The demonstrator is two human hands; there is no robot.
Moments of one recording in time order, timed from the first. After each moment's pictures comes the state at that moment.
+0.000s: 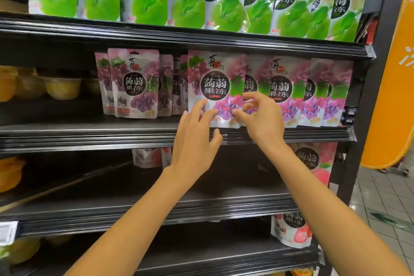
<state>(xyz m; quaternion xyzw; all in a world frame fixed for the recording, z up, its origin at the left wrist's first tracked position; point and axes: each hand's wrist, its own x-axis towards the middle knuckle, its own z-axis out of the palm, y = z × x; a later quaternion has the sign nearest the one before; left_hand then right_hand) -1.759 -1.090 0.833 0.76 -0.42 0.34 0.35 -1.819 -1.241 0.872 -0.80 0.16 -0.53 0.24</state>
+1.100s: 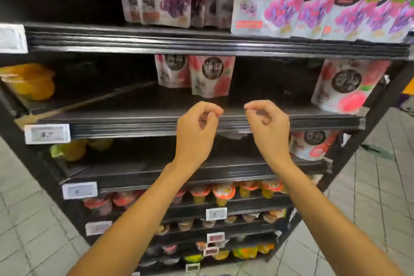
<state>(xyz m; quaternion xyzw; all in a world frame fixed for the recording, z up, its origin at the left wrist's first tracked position) -1.772 -0.984 0.695 0.68 -0.36 0.14 0.62 -1.844 -1.129 0.695 -0.76 0.12 -0.47 0.43</state>
